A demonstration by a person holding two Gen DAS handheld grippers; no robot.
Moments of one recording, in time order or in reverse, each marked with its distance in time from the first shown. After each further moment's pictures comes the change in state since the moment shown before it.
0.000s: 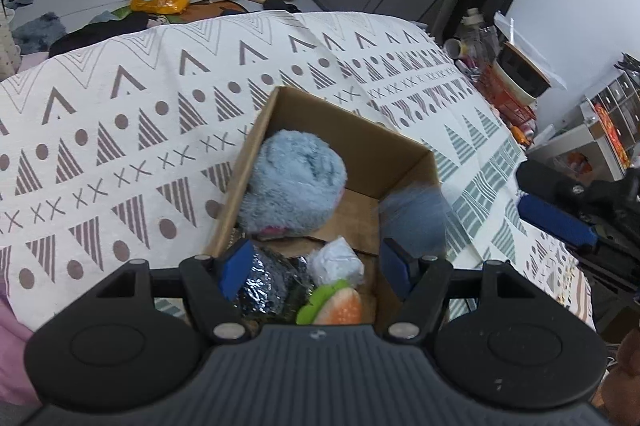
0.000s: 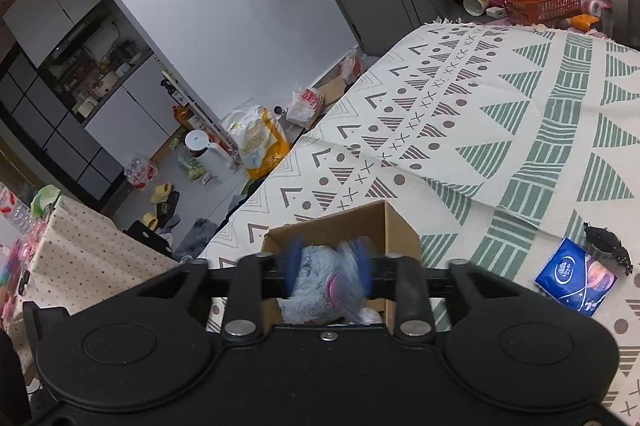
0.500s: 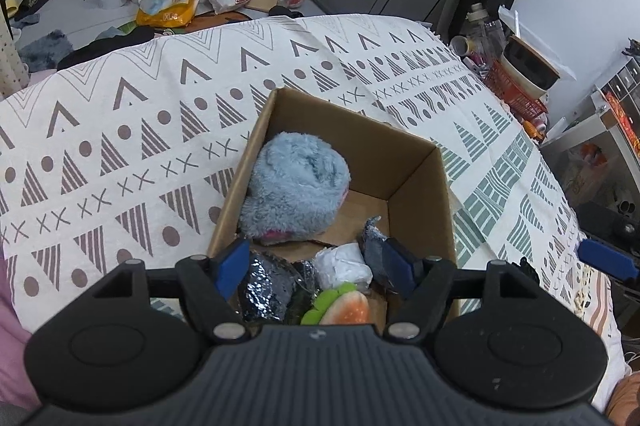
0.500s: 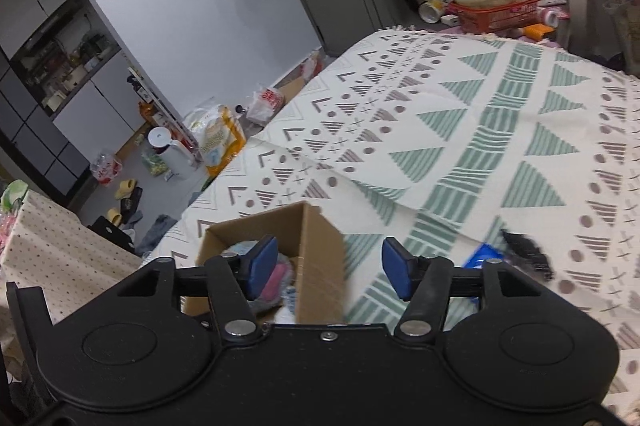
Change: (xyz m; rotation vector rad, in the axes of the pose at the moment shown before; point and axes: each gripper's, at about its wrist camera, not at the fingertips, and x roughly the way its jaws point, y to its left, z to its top) left arm 0.005 -0.015 -0.006 0.048 -0.023 0.050; right arm -0.036 -0.040 0.005 -0.022 0.007 -0.118
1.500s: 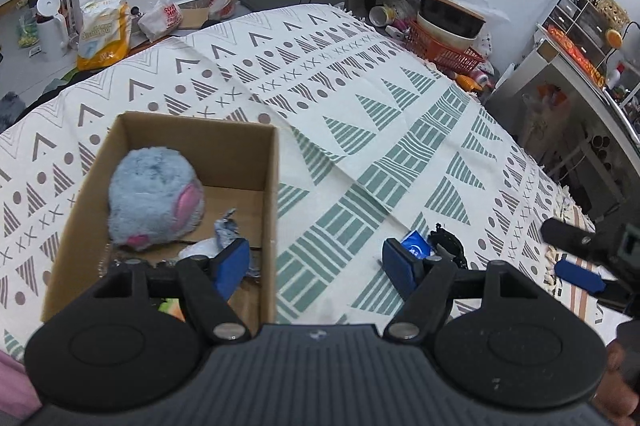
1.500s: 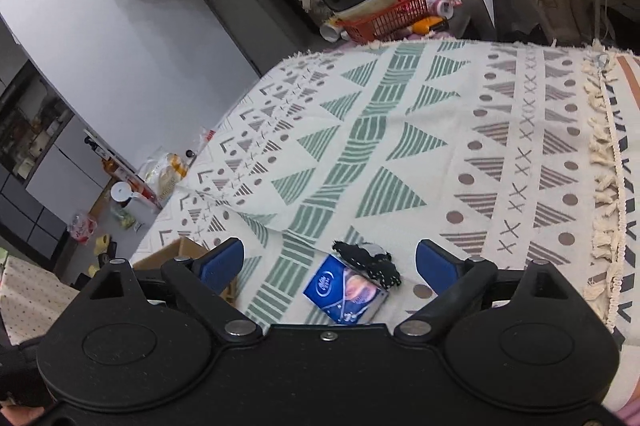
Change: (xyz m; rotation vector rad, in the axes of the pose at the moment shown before) left arm 0.001 -0.128 -0.021 0.207 0.004 -0.028; right arm -0.033 -0.139 -0.010 0.178 -0.067 -0.060
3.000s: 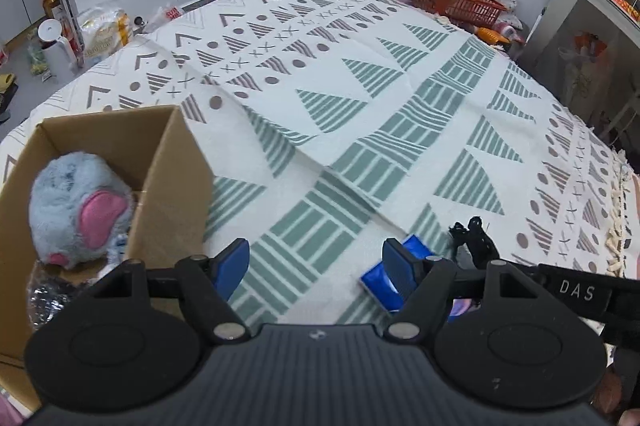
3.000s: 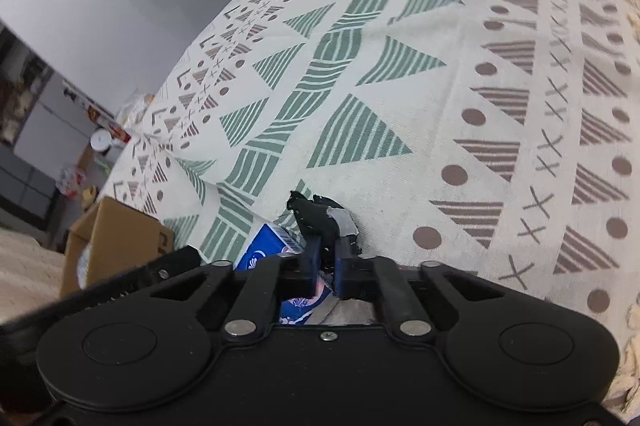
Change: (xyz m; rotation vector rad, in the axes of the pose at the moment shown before) left arm 0.093 -0.078 -0.009 0.096 0.028 0.158; right arm 0.097 -0.045 -0.004 0.023 0.215 0.002
